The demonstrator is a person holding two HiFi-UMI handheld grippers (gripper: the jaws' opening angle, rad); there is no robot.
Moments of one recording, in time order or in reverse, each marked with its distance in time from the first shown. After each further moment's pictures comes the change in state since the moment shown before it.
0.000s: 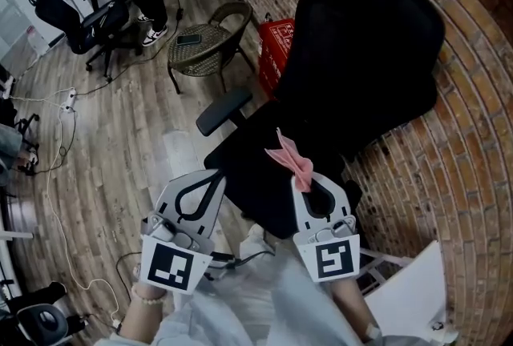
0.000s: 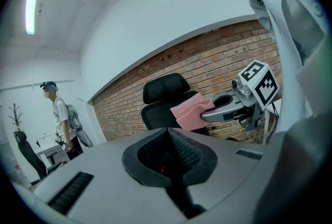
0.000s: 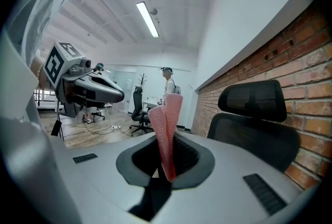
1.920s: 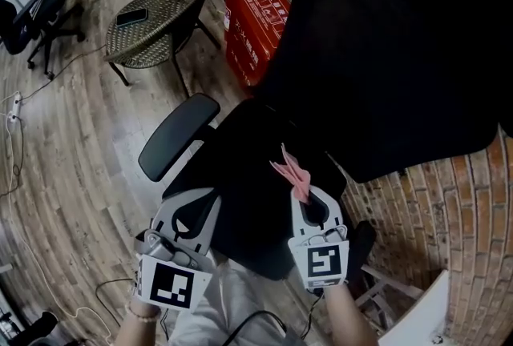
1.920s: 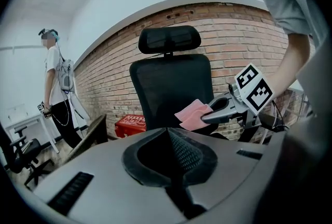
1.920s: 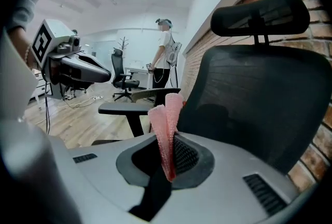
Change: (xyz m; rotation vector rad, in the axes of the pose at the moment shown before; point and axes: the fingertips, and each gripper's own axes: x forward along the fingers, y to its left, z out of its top) left arm 0.229 0.026 -0.231 -0.137 0.097 -0.187; right arm 0.174 -0.081 -0.289 0.045 0.423 -0.141
